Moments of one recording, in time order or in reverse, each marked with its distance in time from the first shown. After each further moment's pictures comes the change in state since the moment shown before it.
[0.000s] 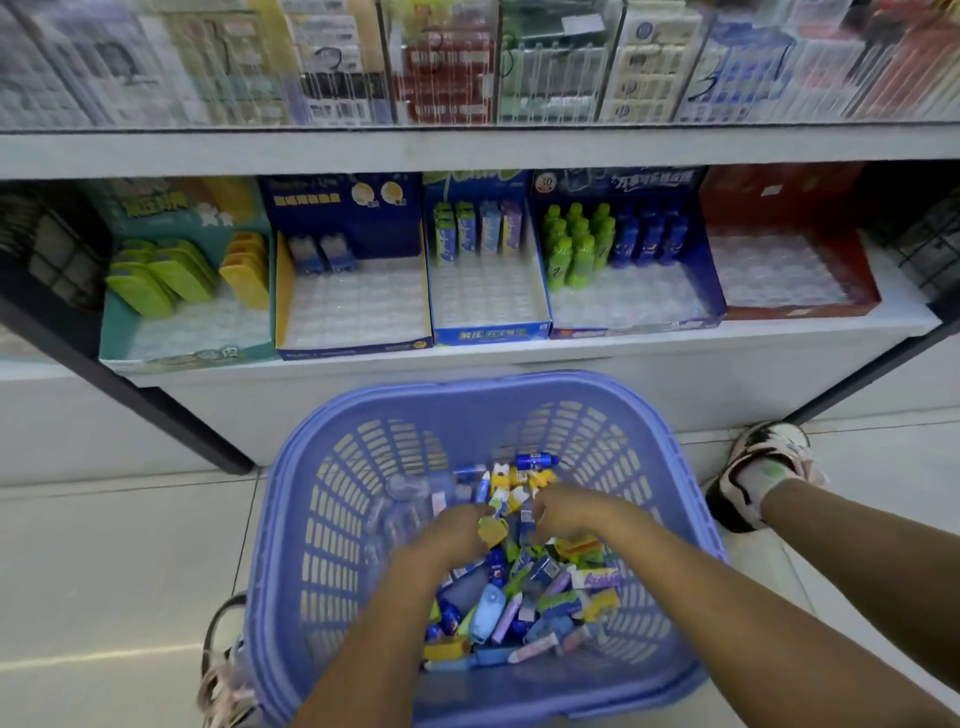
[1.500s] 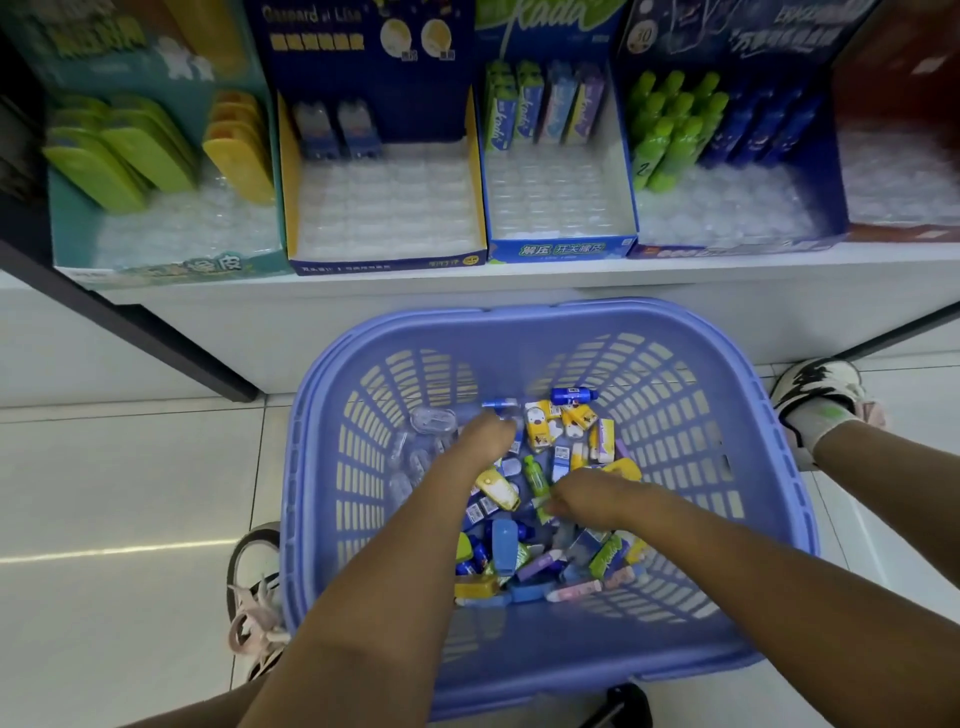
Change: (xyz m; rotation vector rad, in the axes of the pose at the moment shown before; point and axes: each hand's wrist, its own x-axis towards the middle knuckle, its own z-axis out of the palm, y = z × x) left_hand 0.078 -0.034 0.001 -0.362 0.076 -0.136; right_hand 0.038 -0.007 0.059 -0.062 -0.172 -0.057
